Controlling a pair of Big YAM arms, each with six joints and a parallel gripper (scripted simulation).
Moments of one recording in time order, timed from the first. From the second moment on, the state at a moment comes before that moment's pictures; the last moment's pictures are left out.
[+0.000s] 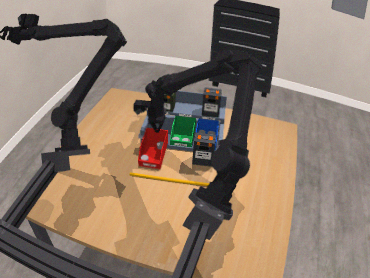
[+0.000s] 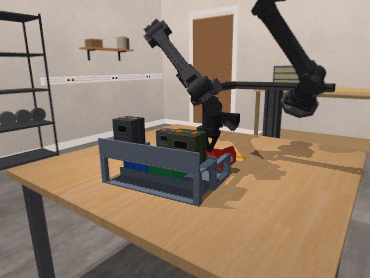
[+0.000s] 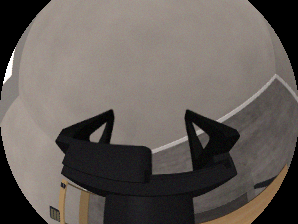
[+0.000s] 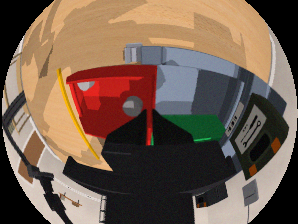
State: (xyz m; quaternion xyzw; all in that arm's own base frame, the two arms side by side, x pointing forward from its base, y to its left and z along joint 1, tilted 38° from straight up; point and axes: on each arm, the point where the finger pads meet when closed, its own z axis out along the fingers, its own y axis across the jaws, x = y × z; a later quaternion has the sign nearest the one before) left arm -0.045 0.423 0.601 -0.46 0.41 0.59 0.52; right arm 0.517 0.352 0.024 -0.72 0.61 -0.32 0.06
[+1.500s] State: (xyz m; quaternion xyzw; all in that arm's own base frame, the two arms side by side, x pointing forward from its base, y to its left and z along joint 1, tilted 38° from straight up) left arm -0.045 0.423 0.601 -0.46 0.41 0.59 0.52; right arm 0.517 0.352 0.023 -0.72 0.61 -0.32 0.06
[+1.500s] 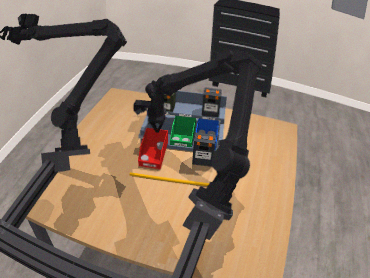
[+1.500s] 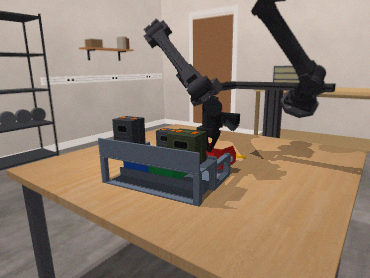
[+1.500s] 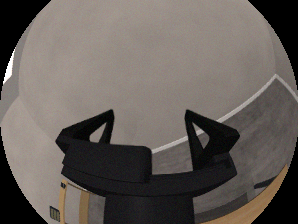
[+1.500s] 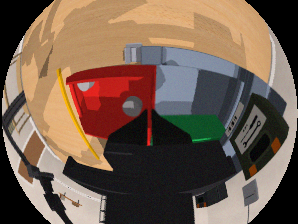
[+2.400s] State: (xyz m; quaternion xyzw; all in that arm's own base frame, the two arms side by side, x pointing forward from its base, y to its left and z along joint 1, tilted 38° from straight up) left arm -0.045 0.423 0.601 -0.46 0.41 0.59 0.52; right arm 0.517 0.352 0.023 -0.72 0.61 -0.32 0.06
